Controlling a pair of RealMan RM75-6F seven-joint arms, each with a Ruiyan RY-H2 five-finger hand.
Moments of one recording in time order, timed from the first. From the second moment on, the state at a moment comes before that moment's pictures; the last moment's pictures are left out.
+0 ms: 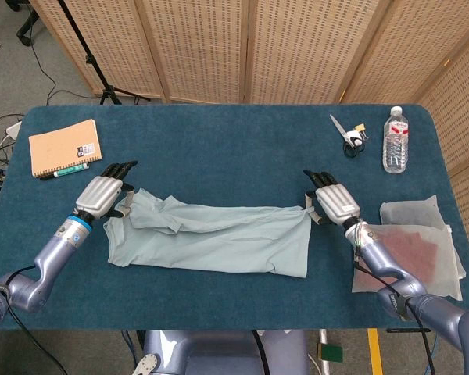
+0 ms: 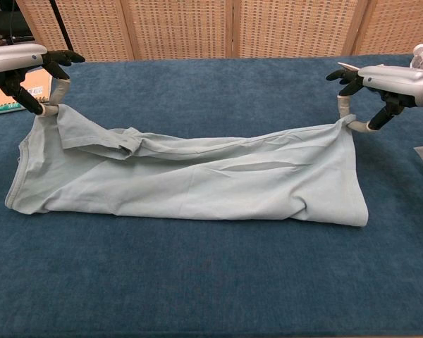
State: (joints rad) left arm -0.72 -1.39 -0.12 -1.20 1.34 0.85 -0.23; right arm 0.74 -1.55 0.11 -0.96 -1.44 0.83 0.35
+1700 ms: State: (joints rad) left arm -0.77 -1.61 -0.19 -0.92 1.02 0.70 0.09; right arm 0.38 -1.25 0.04 -1.34 -1.52 1.33 0.28
